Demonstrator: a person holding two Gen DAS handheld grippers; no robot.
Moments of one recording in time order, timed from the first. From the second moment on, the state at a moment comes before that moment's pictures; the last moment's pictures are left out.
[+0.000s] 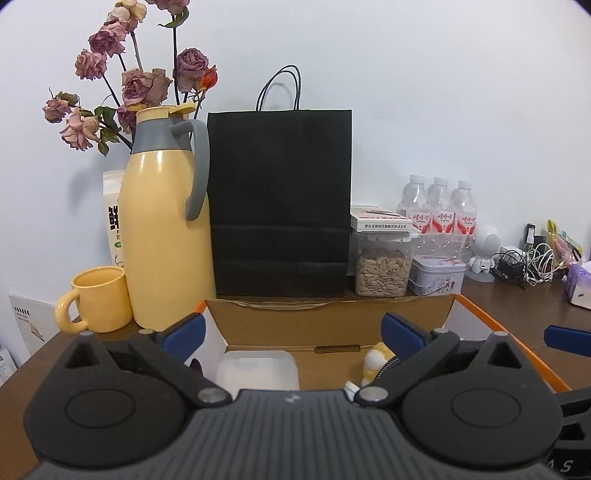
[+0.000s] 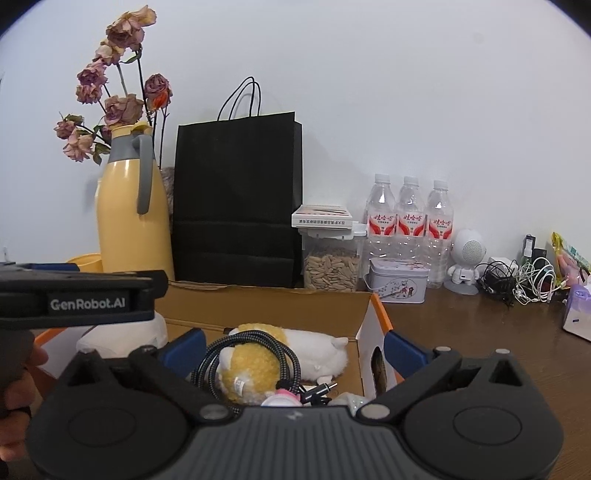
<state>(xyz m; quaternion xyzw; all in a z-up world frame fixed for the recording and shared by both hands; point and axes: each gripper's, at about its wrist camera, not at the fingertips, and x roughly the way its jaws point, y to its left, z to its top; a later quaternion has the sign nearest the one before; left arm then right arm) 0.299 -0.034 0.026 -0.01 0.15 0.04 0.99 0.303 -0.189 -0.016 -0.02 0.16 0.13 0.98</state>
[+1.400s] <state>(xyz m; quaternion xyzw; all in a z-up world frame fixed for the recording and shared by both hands) 0.206 -0.016 -0.009 0.01 0.19 -0.03 0.98 0.218 -0.234 -0.045 -0.06 0.19 0.12 0.97</state>
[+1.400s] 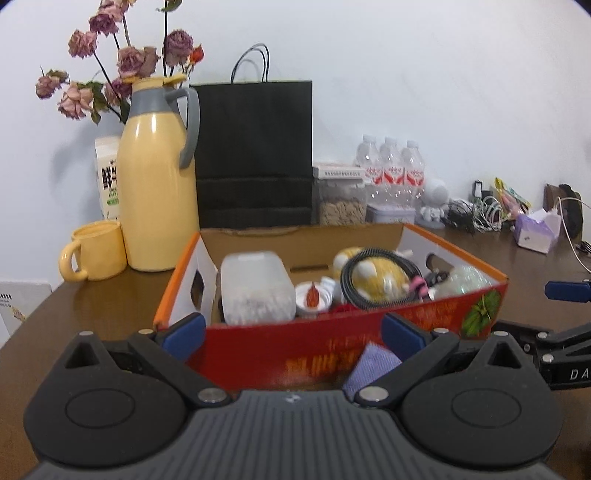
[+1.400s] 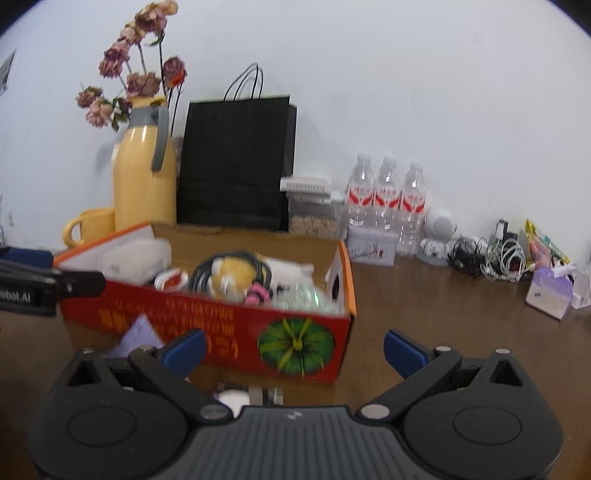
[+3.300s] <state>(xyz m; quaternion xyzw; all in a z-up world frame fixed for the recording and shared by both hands) 0.187 -0.001 -0.021 -0.01 0.23 -0.01 0.97 0.202 -0.231 -0.053 -0.04 0.20 0.14 0.97</state>
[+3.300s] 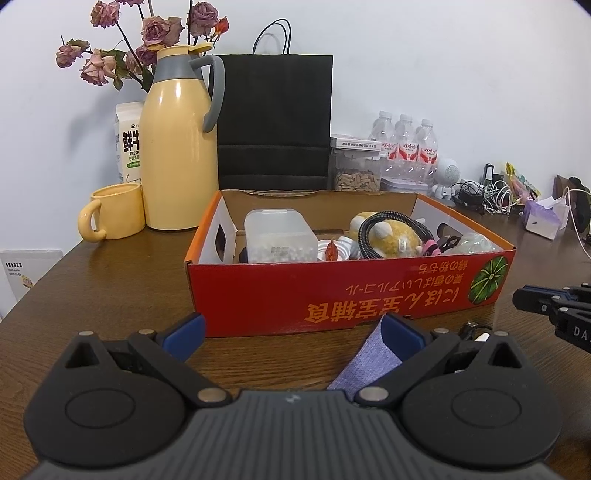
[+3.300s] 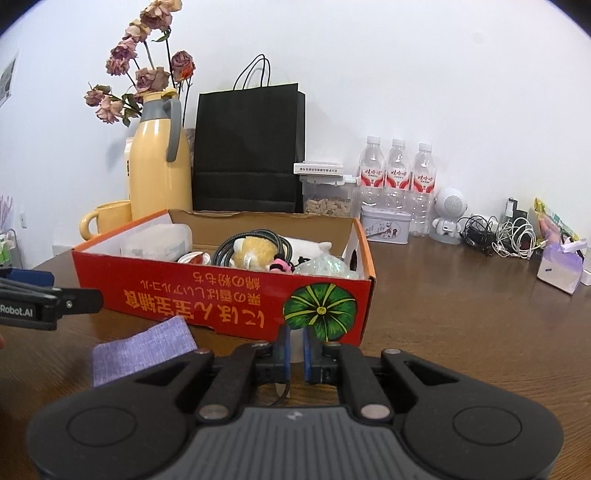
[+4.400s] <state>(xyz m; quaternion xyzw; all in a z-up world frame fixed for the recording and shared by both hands) 0.209 -0.060 -0.053 0.04 0.34 -0.09 0.94 0.194 -0.235 -0.049 -0.02 0.18 0.15 0.97</state>
